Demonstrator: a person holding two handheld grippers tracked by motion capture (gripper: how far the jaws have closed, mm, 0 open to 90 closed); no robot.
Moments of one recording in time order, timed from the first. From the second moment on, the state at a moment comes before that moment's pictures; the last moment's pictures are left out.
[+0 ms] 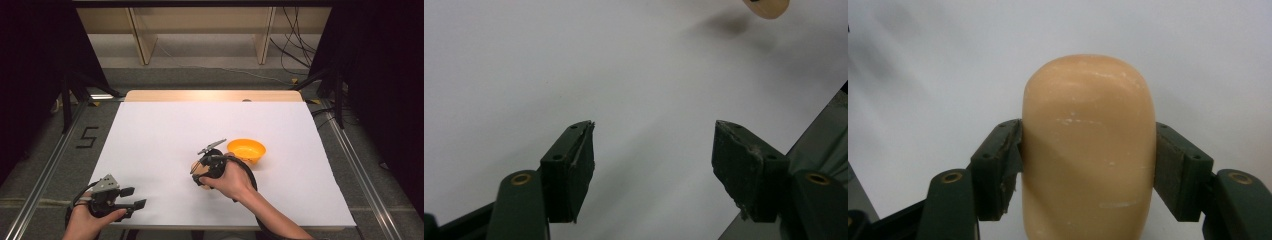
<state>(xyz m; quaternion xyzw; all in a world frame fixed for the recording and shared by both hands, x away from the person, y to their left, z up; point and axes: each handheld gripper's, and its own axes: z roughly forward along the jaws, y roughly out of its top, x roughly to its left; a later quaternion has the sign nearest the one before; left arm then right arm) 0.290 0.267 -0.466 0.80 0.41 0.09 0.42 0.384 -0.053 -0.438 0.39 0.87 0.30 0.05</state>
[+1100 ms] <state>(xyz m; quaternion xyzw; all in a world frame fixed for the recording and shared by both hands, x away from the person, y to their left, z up) 0.290 0.267 -0.466 0.80 0.42 0.09 0.42 0.380 -0.094 -0.420 0.38 0.85 0.35 0.10</state>
